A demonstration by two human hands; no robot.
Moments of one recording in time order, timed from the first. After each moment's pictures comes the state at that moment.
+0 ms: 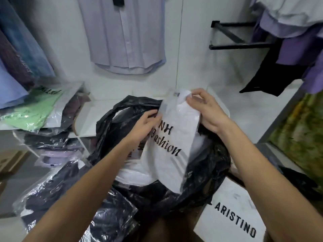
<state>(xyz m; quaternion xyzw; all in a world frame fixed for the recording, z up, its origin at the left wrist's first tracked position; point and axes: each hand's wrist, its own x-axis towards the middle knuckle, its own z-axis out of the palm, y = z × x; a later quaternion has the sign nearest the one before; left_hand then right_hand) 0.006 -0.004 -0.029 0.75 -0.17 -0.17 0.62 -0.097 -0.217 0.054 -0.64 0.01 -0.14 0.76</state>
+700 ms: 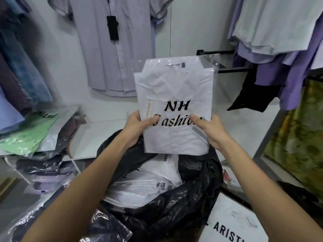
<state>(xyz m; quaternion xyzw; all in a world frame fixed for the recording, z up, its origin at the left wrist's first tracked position) 0.008 -0.021 0.051 0.63 -0.21 -0.13 0.74 -0.122 -0.248 0.060 -0.66 0.10 -0.23 0.71</state>
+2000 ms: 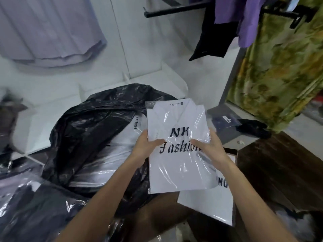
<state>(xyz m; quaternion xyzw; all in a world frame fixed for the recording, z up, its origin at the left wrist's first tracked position) -0.090 -0.090 -0.112 0.73 -0.18 -0.34 0.56 -0.272 -0.272 -0.123 -0.64 0.32 -0.20 0.67</state>
